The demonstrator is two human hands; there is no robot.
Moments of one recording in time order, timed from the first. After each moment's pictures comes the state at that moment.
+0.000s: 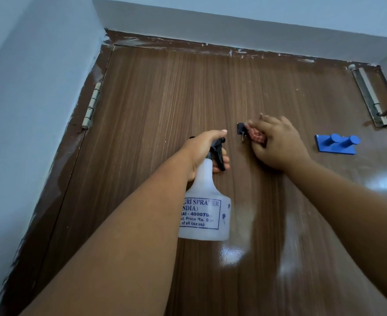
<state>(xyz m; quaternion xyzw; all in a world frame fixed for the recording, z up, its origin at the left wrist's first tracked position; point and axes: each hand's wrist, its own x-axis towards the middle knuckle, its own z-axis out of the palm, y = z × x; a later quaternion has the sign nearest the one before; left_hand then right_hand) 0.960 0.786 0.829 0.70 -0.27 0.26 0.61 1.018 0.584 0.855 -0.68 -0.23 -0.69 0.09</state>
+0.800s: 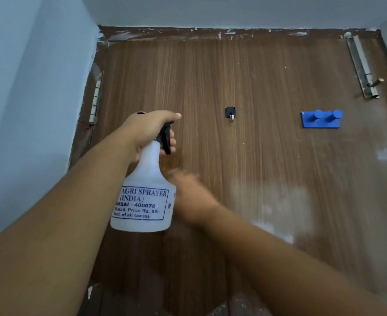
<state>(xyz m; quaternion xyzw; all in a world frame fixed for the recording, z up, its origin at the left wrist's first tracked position) 0.853 0.823 0.806 0.74 -0.15 0.38 0.53 0.982 0.721 0.714 -0.65 -0.51 -0.56 0.01</state>
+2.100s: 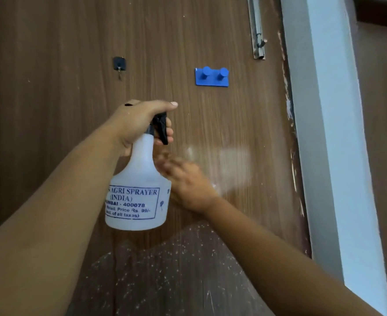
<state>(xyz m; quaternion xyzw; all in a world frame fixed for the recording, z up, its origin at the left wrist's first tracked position) 0.901 0.620 0.745 0.74 -0.25 0.27 0.56 1.045 0.494 0.630 -0.61 -0.41 -0.68 -0.01</state>
